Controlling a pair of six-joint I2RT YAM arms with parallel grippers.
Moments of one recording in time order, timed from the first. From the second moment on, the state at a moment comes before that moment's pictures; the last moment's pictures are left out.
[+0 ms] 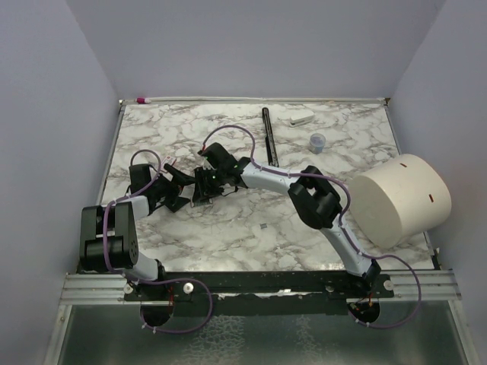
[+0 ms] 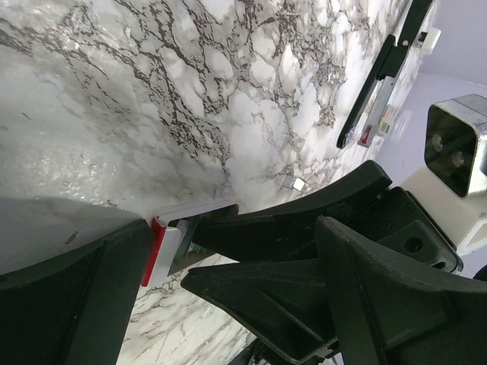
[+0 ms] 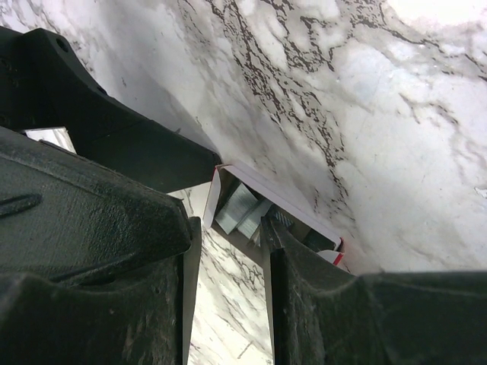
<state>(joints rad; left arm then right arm) 0.13 1.49 0.53 0.16 0.64 -0.98 0.91 2.36 1.84 -0.30 -0.36 0.65</state>
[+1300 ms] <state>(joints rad) 0.13 1.46 0.51 0.15 0.63 -0.93 0.92 2.31 1.79 -0.27 -0.34 0.57</state>
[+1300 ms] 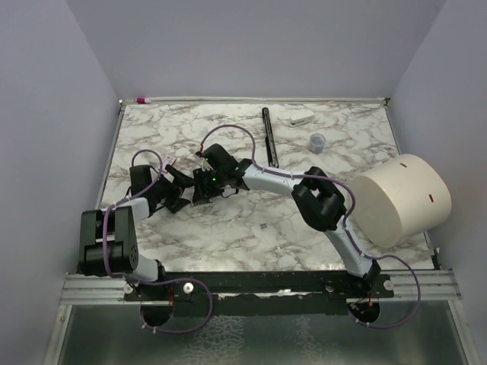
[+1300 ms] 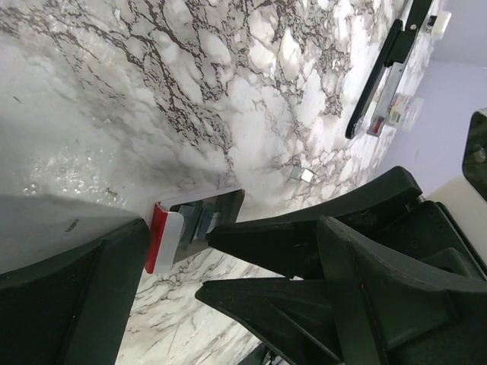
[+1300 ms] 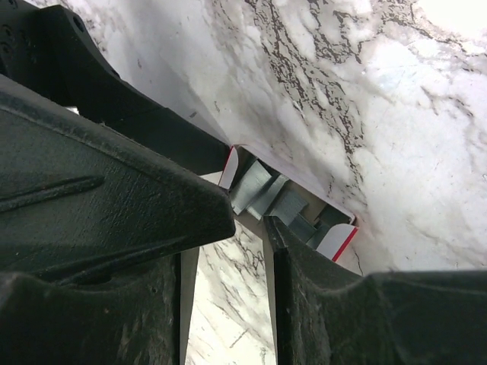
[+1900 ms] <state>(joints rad) 0.14 1.25 0.58 -0.11 0.54 -0.70 0.92 1.81 1.42 -0.34 -0.10 0.26</state>
